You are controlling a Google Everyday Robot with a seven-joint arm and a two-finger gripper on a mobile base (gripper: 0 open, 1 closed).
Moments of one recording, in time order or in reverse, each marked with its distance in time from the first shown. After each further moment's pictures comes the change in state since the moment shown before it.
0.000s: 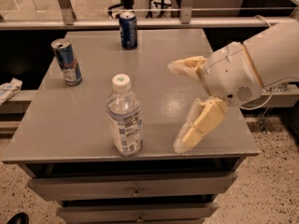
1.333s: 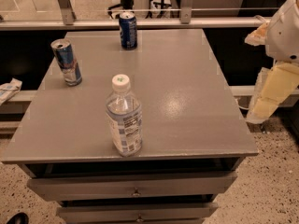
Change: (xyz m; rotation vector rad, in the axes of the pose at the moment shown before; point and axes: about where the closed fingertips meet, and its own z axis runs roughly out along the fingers) arm 0.074 -0.045 -0.133 0.242 0.670 0.101
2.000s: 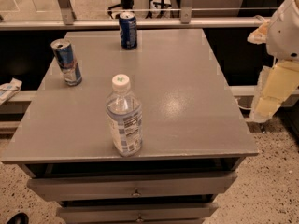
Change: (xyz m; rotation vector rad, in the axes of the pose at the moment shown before) arm 0.003 -0.002 -0.003 0.007 0.041 0.001
